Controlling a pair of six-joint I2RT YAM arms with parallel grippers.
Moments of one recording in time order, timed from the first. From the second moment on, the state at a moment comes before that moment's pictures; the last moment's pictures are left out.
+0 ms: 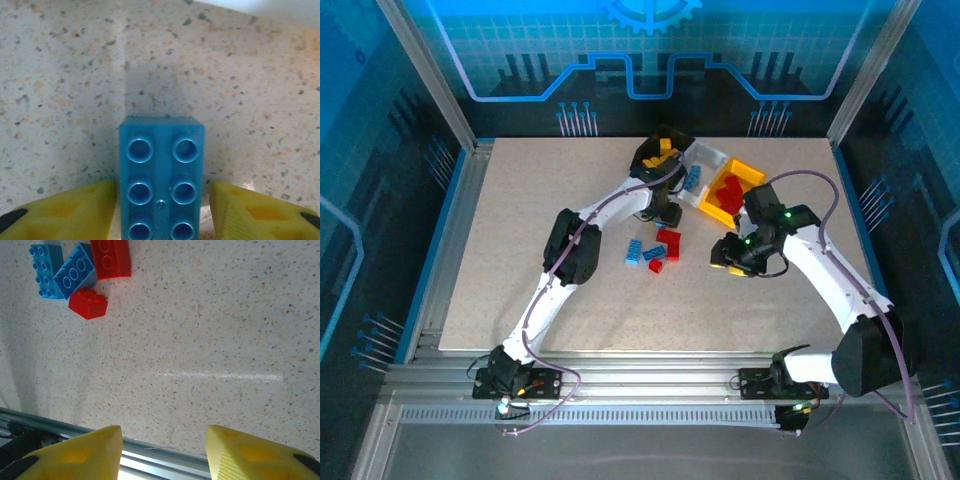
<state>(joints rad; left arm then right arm) -0.59 2.55 2.28 -0.97 -0.01 -0.25 0.28 1.31 1.10 -1.10 -0.36 0.54</state>
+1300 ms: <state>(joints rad) -0.42 2.54 2.27 -0.06 0.58 -1.31 0.33 1.32 0.93 -0.97 -0.36 0.59</state>
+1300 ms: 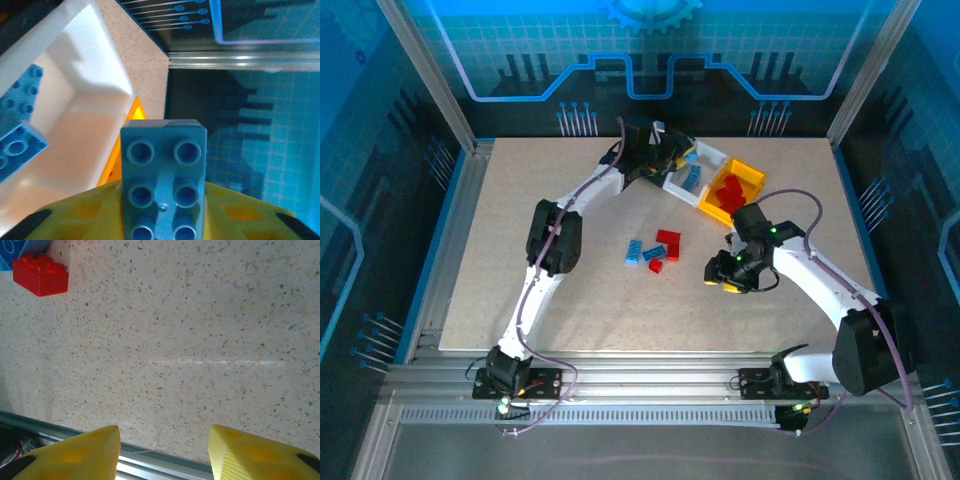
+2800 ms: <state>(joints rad) -0.37 1.83 1.57 -0.57 0.44 -0.79 0.46 1.78 1.38 -0.96 -0.25 0.47</state>
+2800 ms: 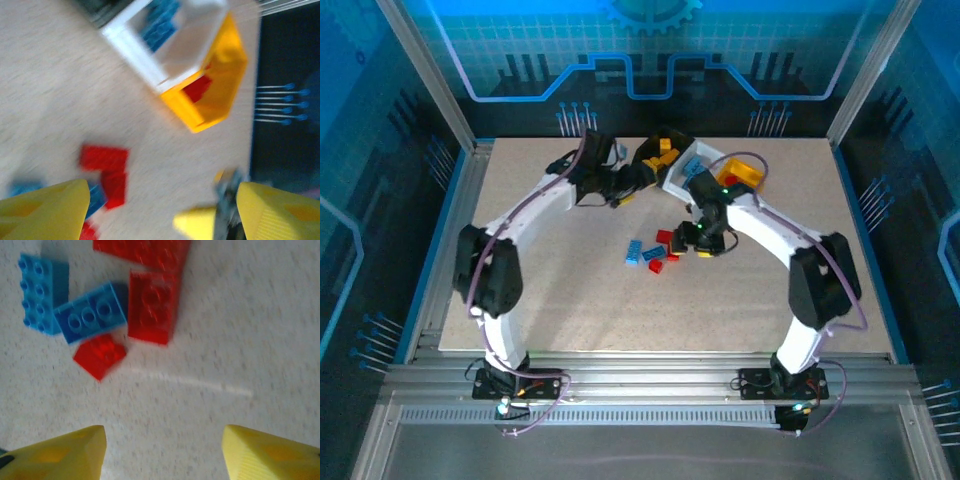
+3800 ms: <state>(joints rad) -0.24 1.46 1.13 -0.76 0.36 -0.61 0.55 2.35 1.99 -1.18 -0.01 0.60</state>
